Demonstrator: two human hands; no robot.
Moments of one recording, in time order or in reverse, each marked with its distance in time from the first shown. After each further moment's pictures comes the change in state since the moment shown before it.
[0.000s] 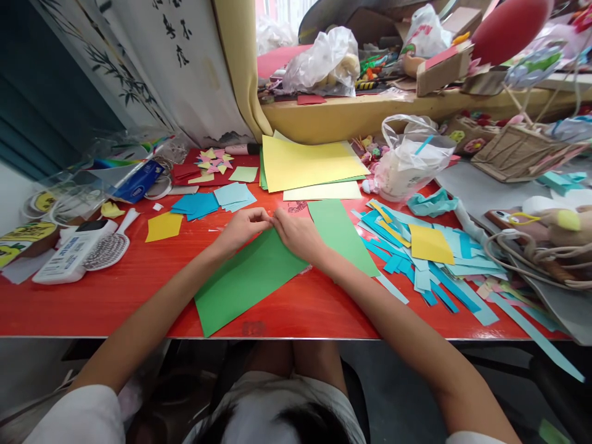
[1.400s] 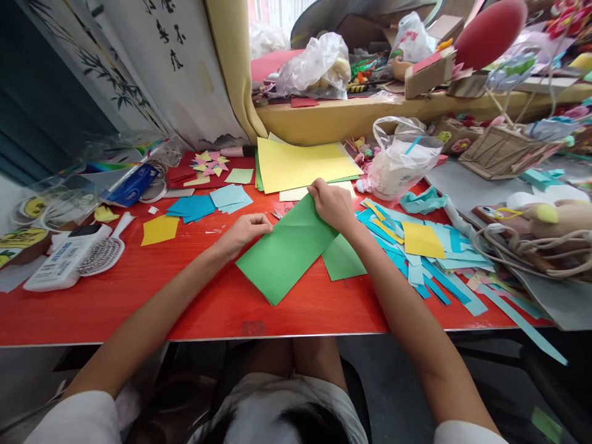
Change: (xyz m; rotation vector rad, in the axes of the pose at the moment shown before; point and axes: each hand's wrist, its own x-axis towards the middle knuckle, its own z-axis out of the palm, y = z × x) left_hand 0.002 -0.007 0.008 -0.203 -0.068 -0.138; right_hand 0.018 0.079 -0.033 -0.271 0.221 0.182
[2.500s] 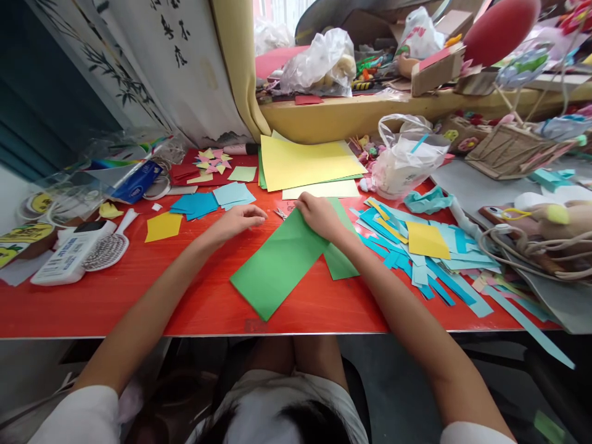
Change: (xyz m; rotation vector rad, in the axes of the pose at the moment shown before) left_hand 0.011 -0.005 -0.033 0.318 0.016 0.013; right_hand -0.009 -0.032 0.006 0.321 -0.278 0.017
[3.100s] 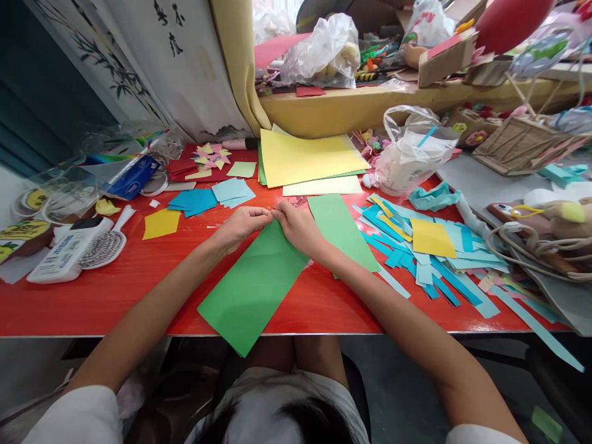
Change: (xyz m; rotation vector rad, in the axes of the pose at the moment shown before) left_hand -0.013 0.017 0.024 -0.398 -0.027 -0.035; right_hand -0.023 -0.050 0.014 0.297 0.035 -0.081
